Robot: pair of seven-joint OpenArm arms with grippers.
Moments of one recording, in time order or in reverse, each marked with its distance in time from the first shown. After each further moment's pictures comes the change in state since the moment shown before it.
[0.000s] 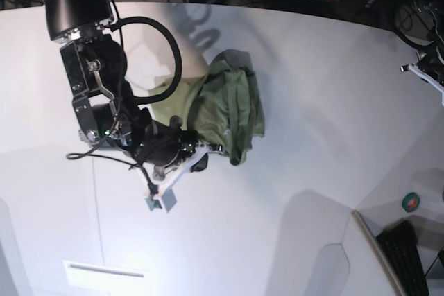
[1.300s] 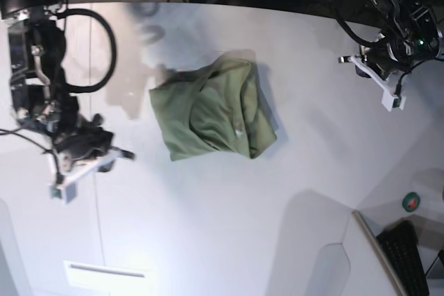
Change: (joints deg) left arm 2.6 11.8 10.4 10.5 -10.0 -0.5 12.4; right arm -7.5 14.3 11.7 11.0 -0.8 -8.5 1.9
